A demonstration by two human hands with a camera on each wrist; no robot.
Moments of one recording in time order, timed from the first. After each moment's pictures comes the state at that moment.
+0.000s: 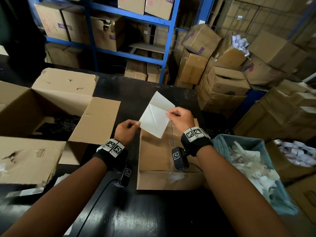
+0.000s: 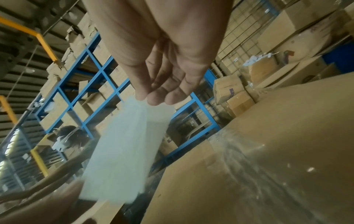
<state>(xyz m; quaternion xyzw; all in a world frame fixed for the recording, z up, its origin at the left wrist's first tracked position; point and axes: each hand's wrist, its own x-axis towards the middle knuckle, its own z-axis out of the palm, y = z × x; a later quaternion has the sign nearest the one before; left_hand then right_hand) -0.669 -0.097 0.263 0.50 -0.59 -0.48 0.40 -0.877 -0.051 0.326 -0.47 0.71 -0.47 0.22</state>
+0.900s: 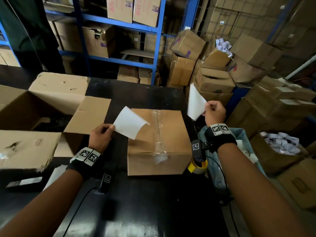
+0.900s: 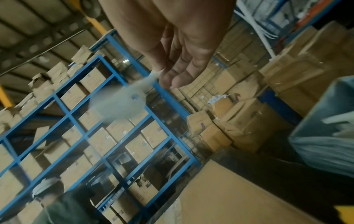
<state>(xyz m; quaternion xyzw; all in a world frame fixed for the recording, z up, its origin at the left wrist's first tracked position) -0.622 -0.010 0.279 0.53 -0.58 -0.43 0.44 -0.984 0.067 0.361 -0.31 0.72 -0.62 0.05</state>
